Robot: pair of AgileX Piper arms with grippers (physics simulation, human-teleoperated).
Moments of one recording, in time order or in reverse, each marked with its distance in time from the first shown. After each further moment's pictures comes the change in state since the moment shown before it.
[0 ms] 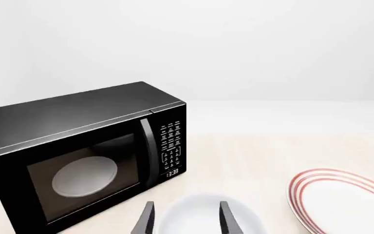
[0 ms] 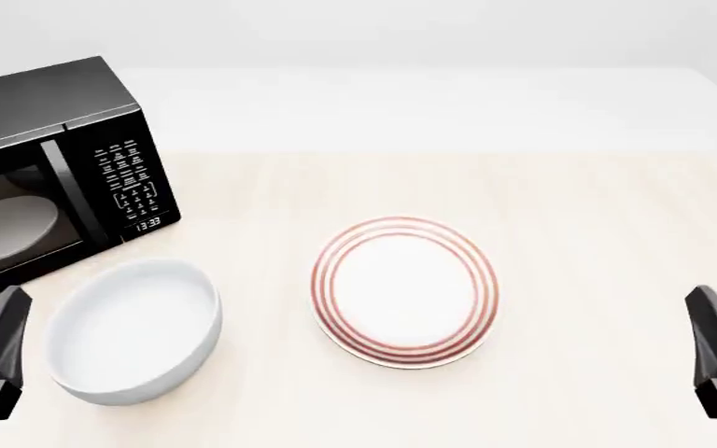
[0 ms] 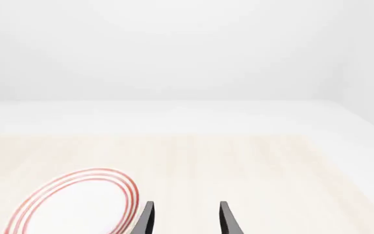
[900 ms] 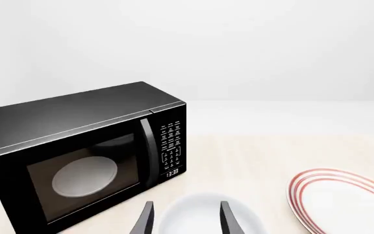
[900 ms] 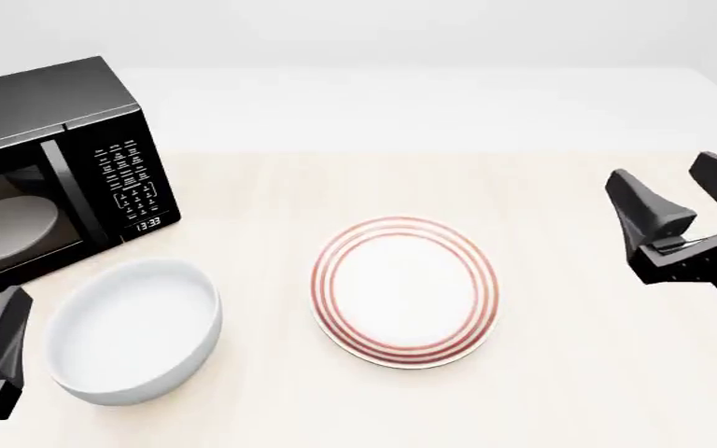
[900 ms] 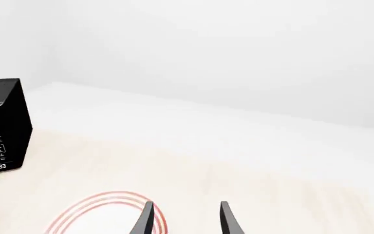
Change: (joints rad) left arm 0.000 0.000 0.000 0.000 0.000; right arm 0.217 0.660 -0.271 -0.372 -0.078
